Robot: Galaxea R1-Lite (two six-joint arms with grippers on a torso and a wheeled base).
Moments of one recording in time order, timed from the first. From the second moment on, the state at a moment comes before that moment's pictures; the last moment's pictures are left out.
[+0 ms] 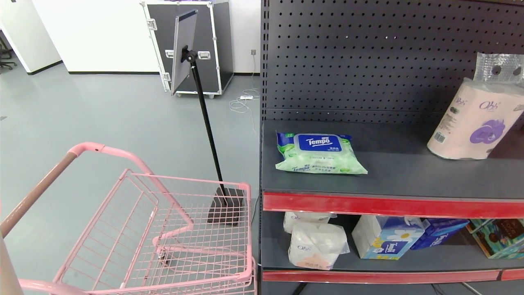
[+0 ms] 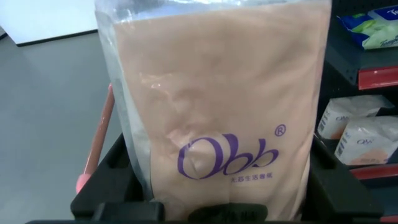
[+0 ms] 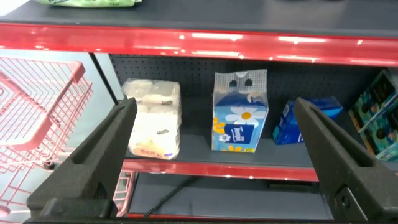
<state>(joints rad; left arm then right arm) -0.14 0.27 -0.64 0.34 0.09 0.18 0.00 0.00 0.00 0.00 0.02 0.00</state>
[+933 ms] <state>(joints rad) -0.14 0.28 -0.64 0.34 0.09 0.18 0.00 0.00 0.00 0.00 0.02 0.00</state>
